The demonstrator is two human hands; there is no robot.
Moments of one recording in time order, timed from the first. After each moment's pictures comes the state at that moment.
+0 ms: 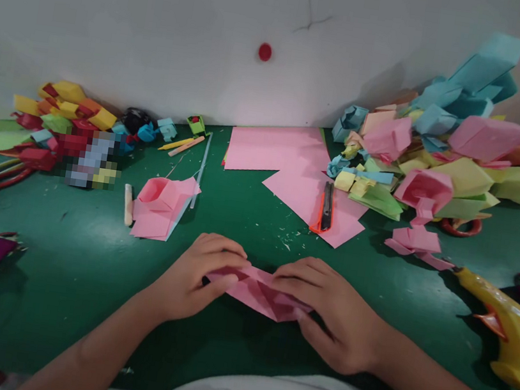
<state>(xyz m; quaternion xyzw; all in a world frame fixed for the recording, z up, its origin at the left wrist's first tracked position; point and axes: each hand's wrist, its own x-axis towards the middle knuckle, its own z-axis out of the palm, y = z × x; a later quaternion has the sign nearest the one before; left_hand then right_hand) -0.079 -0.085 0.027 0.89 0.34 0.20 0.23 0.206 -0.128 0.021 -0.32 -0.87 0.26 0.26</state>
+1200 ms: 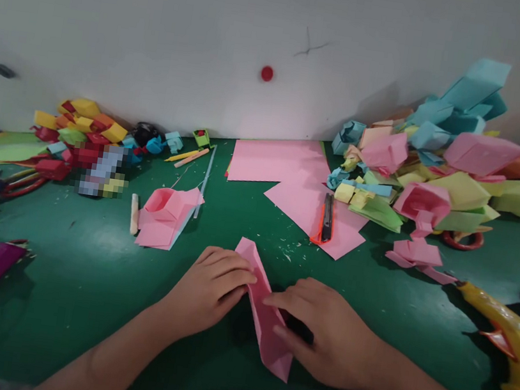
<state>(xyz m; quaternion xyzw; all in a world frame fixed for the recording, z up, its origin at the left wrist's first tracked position) -0.063 -0.093 0.015 0.92 0.32 0.22 0.10 0.193 -0.134 0.017 -0.38 -0.86 0.27 0.20</state>
